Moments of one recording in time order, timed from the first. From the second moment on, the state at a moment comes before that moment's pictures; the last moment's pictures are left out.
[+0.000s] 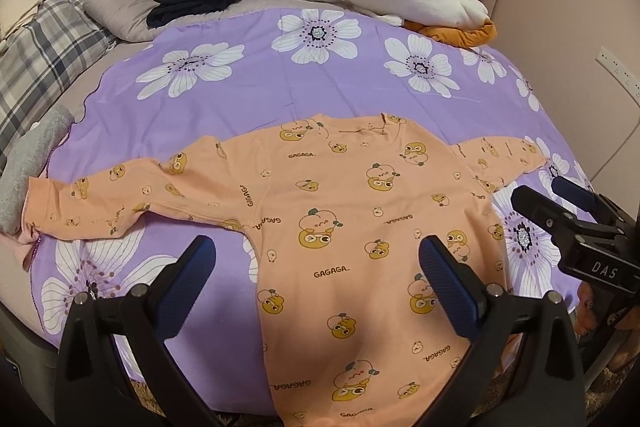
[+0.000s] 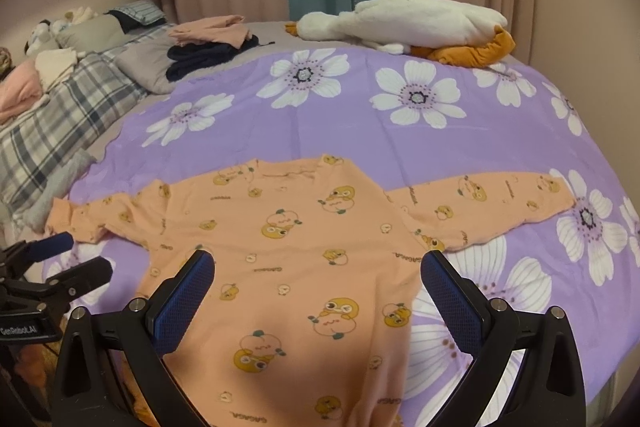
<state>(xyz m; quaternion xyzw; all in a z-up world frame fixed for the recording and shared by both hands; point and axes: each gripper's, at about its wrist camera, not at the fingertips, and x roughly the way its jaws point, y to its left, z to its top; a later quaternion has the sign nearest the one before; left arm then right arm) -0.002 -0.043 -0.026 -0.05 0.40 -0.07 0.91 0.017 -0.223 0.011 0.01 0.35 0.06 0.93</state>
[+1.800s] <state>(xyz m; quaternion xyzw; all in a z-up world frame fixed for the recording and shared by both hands) 0.002 -0.035 -0.032 -0.07 0.41 -0.07 0.91 0.026 -0.228 0.009 0.04 0.35 0.04 0.93</state>
